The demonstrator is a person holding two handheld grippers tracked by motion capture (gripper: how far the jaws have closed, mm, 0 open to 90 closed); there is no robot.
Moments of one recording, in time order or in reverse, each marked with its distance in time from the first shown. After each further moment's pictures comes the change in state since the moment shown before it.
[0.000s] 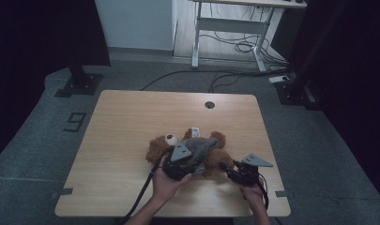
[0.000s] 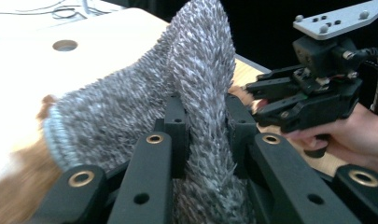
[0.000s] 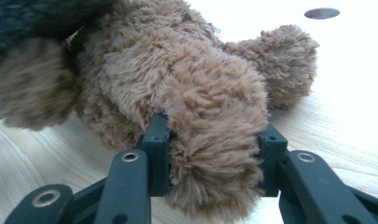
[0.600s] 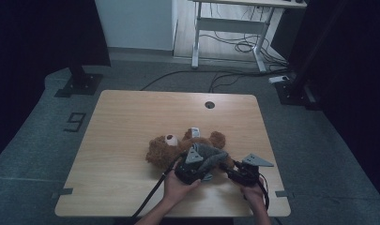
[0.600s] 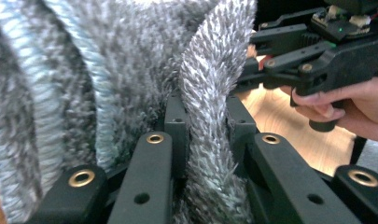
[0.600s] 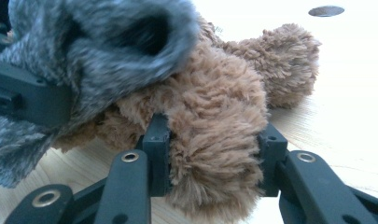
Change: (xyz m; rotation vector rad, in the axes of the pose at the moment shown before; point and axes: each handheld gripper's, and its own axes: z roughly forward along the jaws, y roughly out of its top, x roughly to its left) left arm 0.000 -0.034 0.038 0.113 -0.062 -0.056; right arm -0.002 -0.001 -0.001 0.000 0.019 0.012
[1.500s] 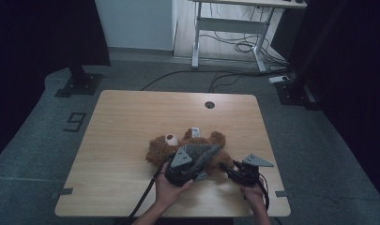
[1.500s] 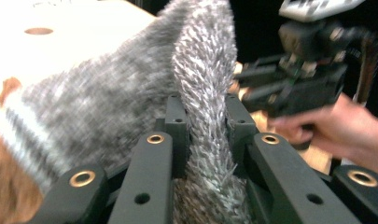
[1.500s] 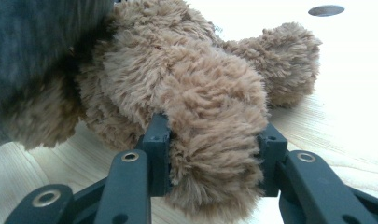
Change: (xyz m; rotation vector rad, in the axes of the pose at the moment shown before) left arm -0.007 0.010 -0.034 -0.146 0.008 0.025; right arm 0.000 -0.001 0.001 -0.003 0.002 0.008
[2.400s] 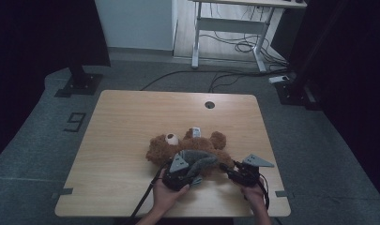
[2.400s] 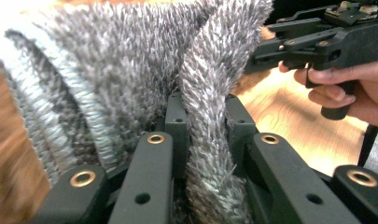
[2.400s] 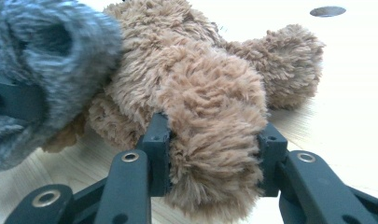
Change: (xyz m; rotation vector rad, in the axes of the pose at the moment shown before) left arm 0.018 -0.047 -0.001 0.053 0.051 -0.061; right arm -0.001 0.000 -0.002 0.003 0.007 -0.013
